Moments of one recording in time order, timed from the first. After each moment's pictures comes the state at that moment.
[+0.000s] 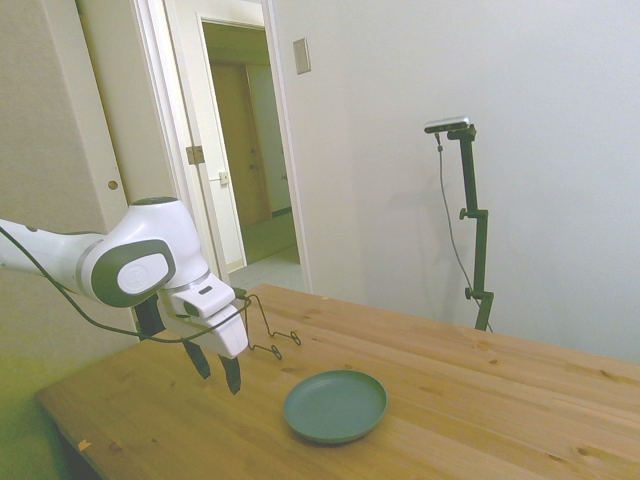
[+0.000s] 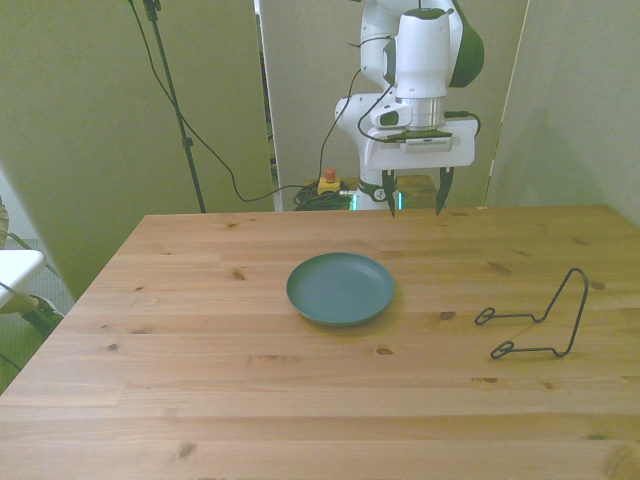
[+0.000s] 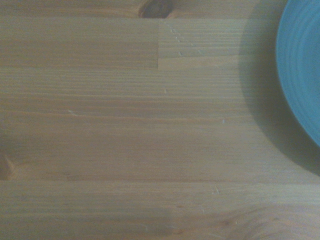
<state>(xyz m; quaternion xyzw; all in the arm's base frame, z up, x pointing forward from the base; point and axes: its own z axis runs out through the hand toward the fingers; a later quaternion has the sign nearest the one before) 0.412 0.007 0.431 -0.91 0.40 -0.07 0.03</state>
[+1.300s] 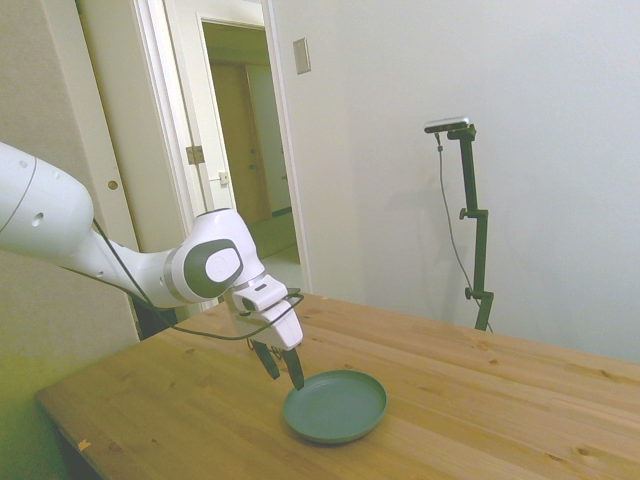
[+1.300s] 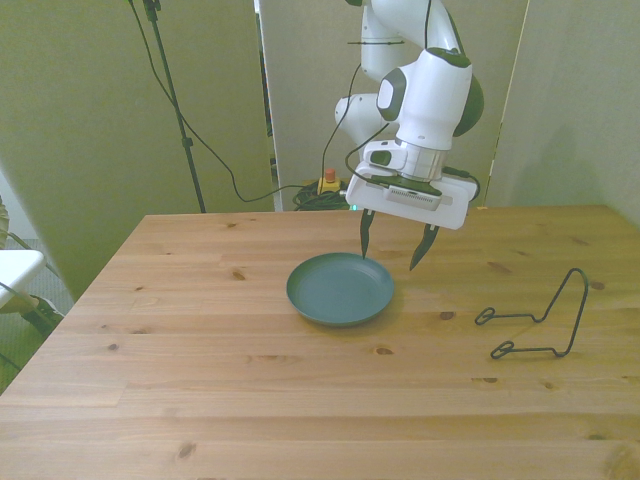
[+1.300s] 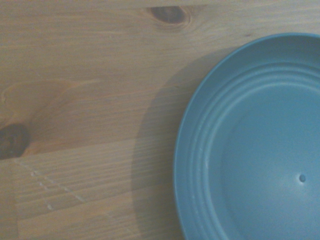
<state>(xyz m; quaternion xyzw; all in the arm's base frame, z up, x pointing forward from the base) 0.519 -0.021 0.391 -0.87 0.48 -0.11 -0.07</state>
